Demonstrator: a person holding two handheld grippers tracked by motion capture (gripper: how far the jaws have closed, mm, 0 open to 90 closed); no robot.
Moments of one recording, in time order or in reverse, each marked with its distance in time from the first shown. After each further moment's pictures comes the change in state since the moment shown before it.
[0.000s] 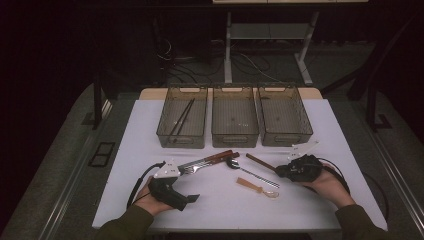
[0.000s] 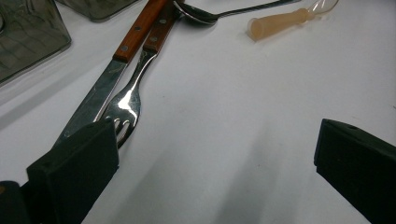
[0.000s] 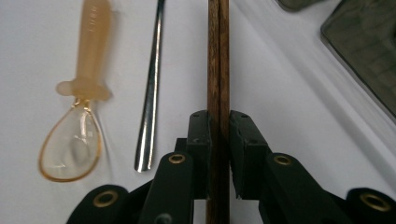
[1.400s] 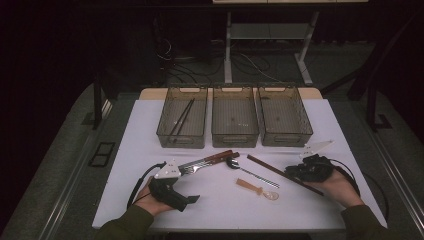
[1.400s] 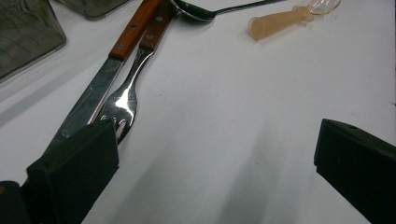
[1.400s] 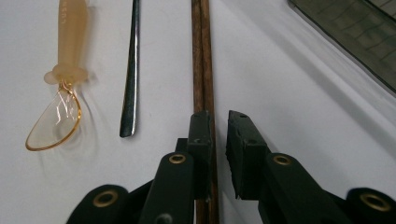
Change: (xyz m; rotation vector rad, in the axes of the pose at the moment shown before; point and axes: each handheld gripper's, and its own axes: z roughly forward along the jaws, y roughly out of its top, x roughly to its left) left arm -0.001 0.000 0.001 0.008 -0.006 0.010; right arm -0.015 -0.023 -0.014 -0.022 0.005 0.106
